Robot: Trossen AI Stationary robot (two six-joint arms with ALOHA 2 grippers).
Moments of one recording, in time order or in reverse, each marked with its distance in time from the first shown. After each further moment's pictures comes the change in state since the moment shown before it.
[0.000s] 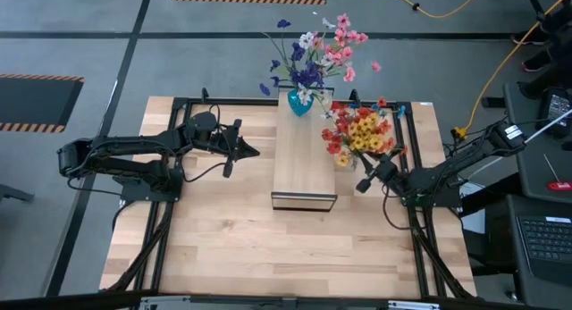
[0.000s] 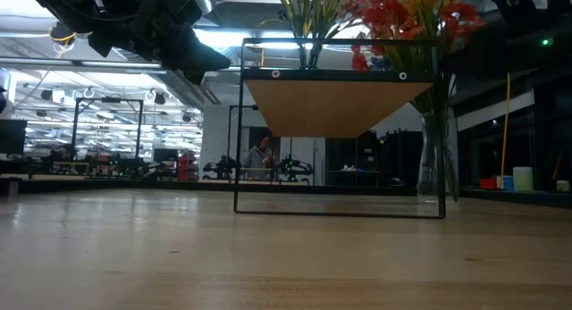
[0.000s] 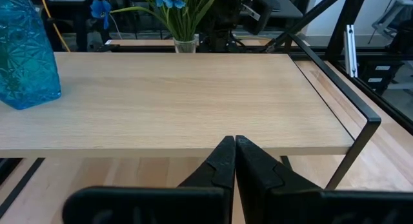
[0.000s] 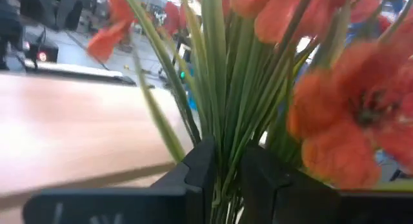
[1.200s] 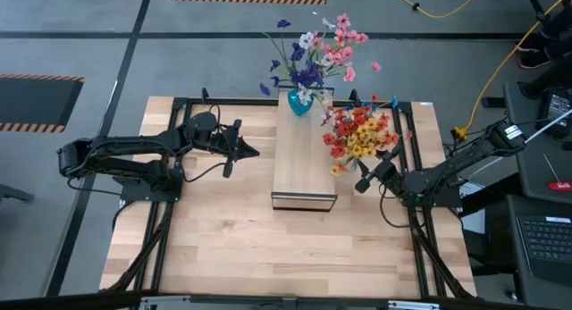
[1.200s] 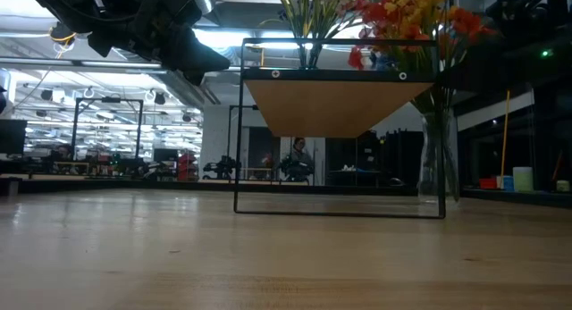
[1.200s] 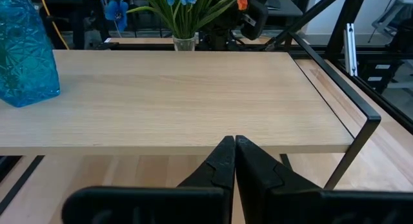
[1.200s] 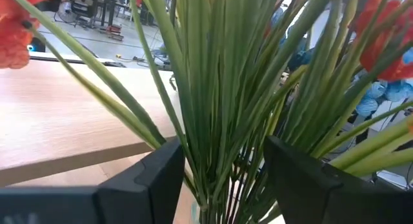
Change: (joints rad) left arm 0.000 0.000 0.000 -0.007 0.000 0.000; right arm 0.000 0.000 0.000 -0.156 0.057 0.176
